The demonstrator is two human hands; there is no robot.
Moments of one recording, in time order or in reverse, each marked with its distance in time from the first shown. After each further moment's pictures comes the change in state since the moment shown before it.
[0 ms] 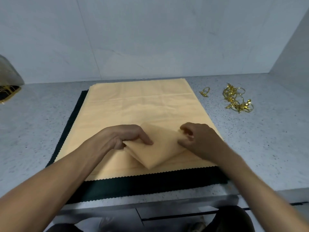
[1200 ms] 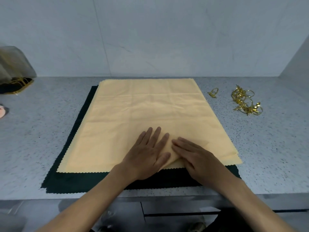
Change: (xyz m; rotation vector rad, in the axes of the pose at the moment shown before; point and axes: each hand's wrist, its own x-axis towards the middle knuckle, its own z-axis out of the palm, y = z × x) left_hand 0.012 -0.072 0.056 1.186 0.535 0.546; right_hand -0.037 0.001 0.050 -0.130 -0.025 -0.382
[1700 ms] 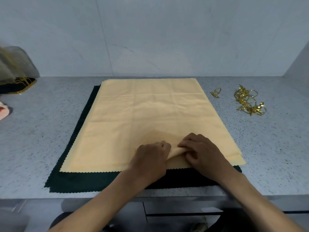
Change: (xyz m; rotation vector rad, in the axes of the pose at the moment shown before) left_hand -0.016 0.026 -0.022 0.024 0.240 0.034; right_hand 0.014 0.010 -0.003 0.065 0.067 0.074
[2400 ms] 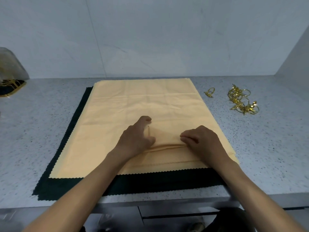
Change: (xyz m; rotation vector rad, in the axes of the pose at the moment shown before) left_hand 0.048 -0.052 0.005 -0.558 0.010 -0.441; right_hand 0.019 0.029 -0.005 0.105 0.181 0.170
